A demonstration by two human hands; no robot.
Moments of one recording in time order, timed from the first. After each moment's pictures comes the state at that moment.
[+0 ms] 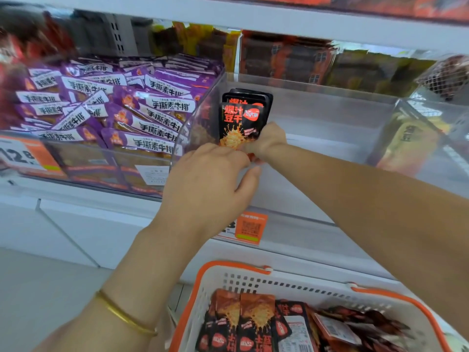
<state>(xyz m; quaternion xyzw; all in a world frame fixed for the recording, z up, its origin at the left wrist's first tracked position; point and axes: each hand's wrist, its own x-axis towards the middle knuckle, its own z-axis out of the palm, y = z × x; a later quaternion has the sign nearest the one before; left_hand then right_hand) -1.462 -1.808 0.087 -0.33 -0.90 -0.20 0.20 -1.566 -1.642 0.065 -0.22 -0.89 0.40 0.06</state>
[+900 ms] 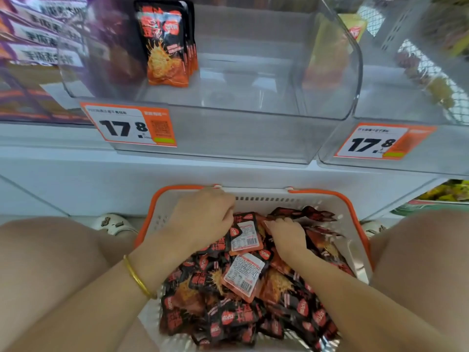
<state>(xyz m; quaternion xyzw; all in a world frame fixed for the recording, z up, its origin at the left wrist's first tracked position) -1.343 -1.760 -0.033 -0.44 -0.89 -0.10 0.00 -1.258 -1.573 -0.175 -0.15 -0.97 -0.06 -0.16</state>
